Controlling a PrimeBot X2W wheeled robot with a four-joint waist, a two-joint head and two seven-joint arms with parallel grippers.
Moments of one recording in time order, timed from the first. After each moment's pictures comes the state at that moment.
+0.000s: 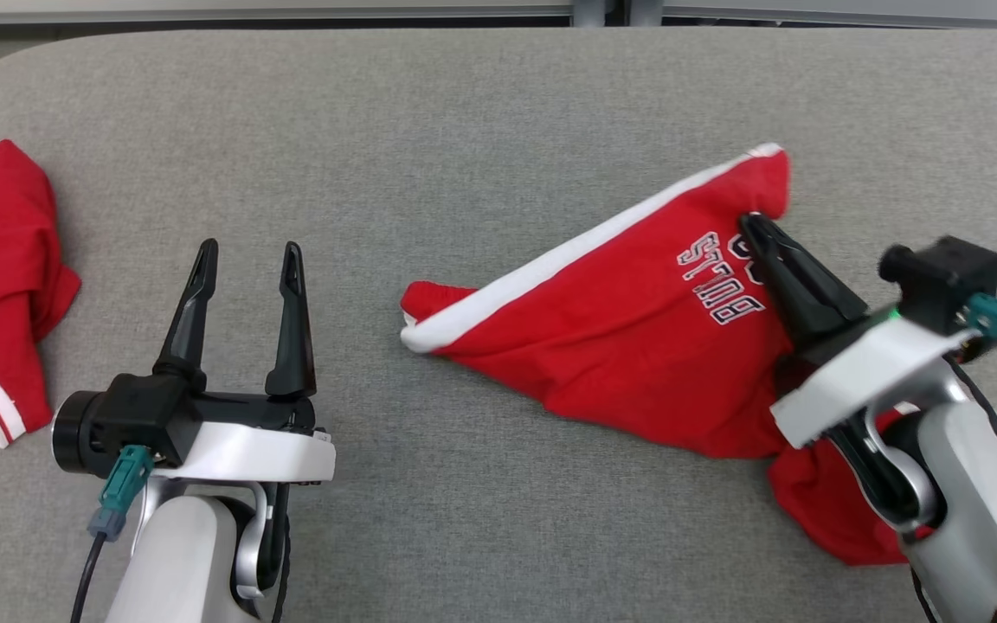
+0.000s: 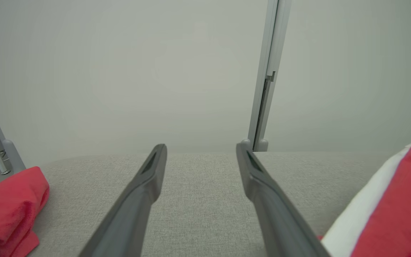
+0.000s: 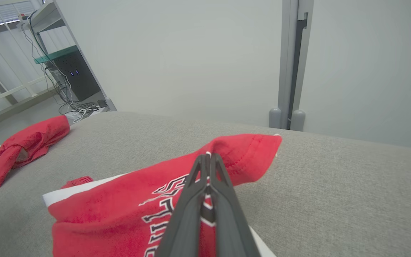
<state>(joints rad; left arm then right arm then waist) -0.25 0.06 -0.13 0.10 -0.20 0.05 -0.26 -0.46 -0.34 0.43 0.16 0.52 0.13 0.05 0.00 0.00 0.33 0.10</state>
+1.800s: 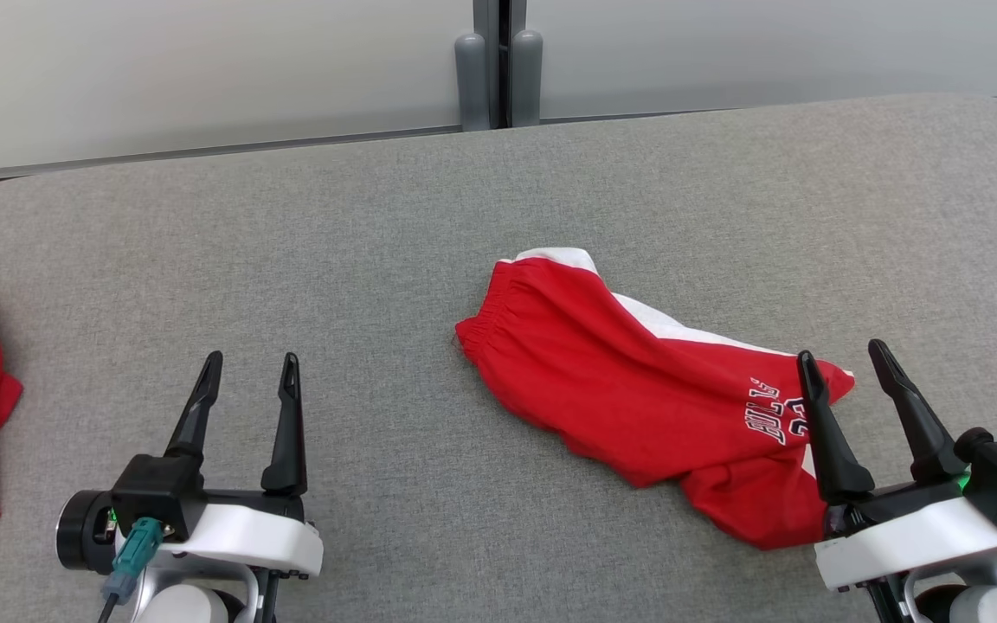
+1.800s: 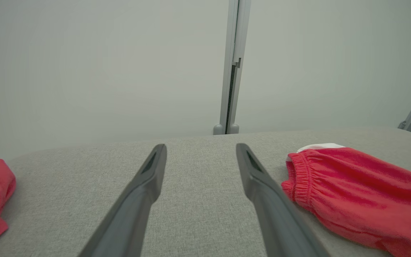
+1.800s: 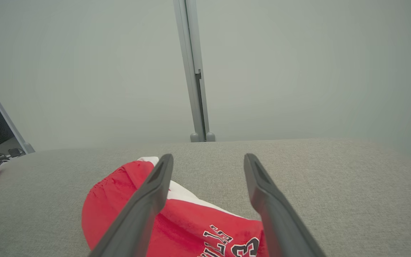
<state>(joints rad) -0.09 0.10 -0.13 0.11 -0.20 0.07 -0.22 -0.02 -0.14 0.11 -0.07 0.26 0.13 -0.04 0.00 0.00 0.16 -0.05</state>
